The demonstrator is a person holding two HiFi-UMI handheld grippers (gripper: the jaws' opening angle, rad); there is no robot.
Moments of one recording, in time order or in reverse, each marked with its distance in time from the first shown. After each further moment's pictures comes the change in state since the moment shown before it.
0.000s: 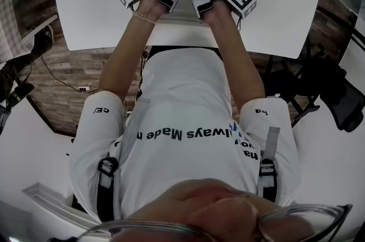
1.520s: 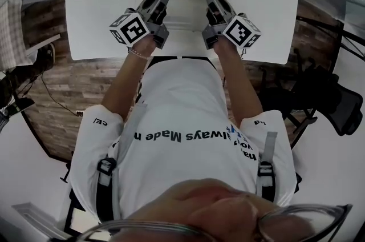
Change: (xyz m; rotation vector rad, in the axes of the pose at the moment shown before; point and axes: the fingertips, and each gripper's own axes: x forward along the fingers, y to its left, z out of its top) left arm -0.090 -0.119 -0.050 0.561 0.054 -0.100; right arm -0.109 0.093 -0.002 -0.568 0.040 0.104
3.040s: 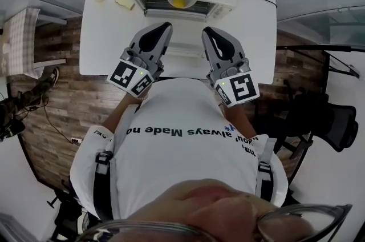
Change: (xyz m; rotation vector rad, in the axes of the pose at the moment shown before) left arm -0.084 -0.209 0.058 0.671 -0.156 -0.097; right arm -0.111 0.224 0.059 -0.930 -0.060 0.099
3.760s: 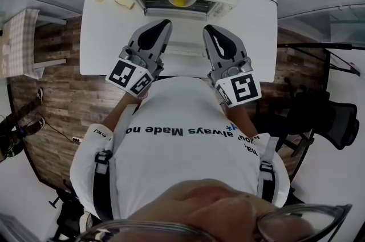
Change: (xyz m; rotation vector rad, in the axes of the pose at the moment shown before) left arm 0.002 0.005 0.006 0.007 -0.006 -0.001; right arm 0.003 0.000 0.007 -0.023 0.001 -0.011
